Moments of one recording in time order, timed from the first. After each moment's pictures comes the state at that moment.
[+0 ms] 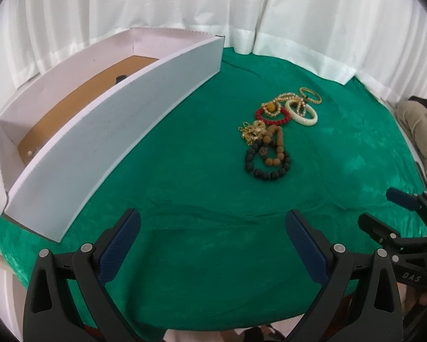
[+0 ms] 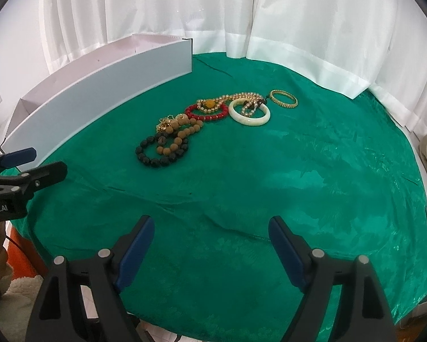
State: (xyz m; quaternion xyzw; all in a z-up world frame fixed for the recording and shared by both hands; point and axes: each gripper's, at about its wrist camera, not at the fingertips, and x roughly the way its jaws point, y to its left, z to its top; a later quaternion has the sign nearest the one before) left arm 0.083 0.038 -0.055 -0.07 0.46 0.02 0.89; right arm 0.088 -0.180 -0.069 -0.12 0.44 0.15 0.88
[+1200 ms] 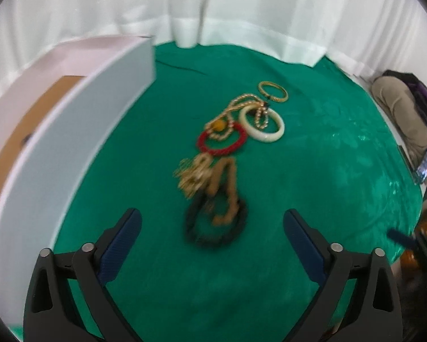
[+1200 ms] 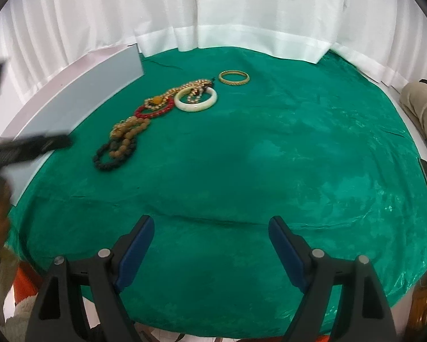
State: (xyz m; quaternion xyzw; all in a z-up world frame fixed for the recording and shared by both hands) left arm 0.208 -0.022 -0.062 -0.03 0.50 -0.10 0.86; right arm 0.095 -0.243 -0.075 -0.04 0.46 0.09 0.88
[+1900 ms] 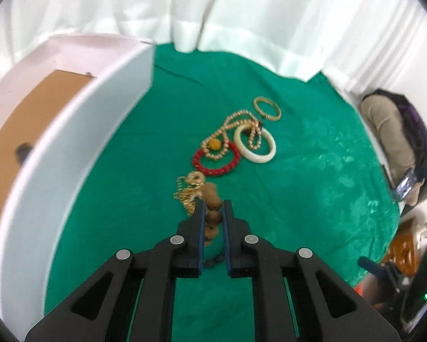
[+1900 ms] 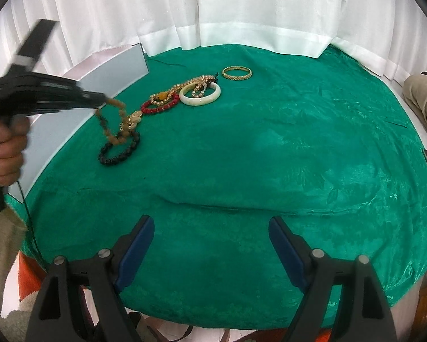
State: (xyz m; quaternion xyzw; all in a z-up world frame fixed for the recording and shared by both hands) left arm 0.210 0.016 -0.027 -0.10 0.50 -0.12 0.85; right arm 0.083 -0.249 -0.080 -0.02 0.47 0.10 0.88
